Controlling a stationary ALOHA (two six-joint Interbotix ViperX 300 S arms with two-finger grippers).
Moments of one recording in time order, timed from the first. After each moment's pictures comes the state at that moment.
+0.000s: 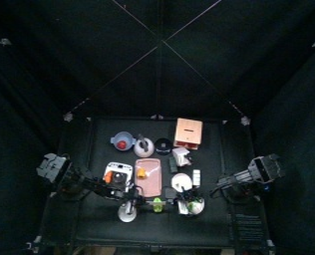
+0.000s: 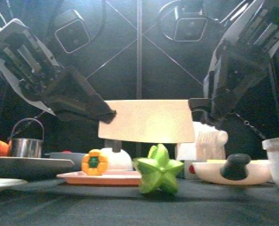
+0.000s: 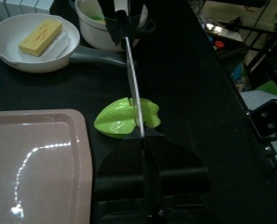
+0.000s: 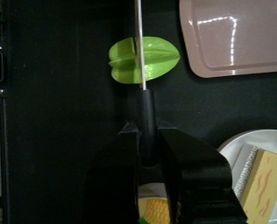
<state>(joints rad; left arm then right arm) -0.35 0.10 0.92 -0.23 -0.63 -0.04 0.26 -0.08 0.68 -0.10 0.34 0.40</state>
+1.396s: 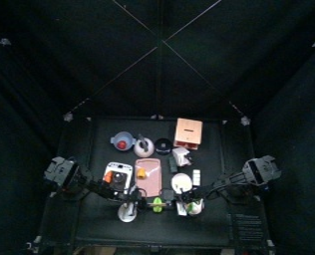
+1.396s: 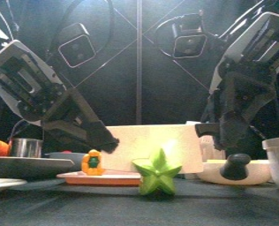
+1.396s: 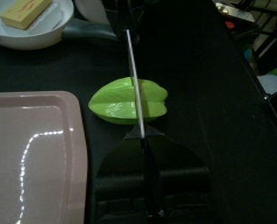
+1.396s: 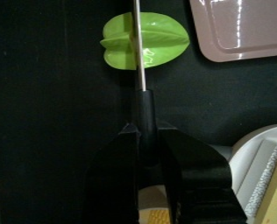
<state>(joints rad) -0.36 0.21 0.89 -0.24 -0.62 -0.05 0.26 0.00 0.68 -0.07 0.32 0.40</state>
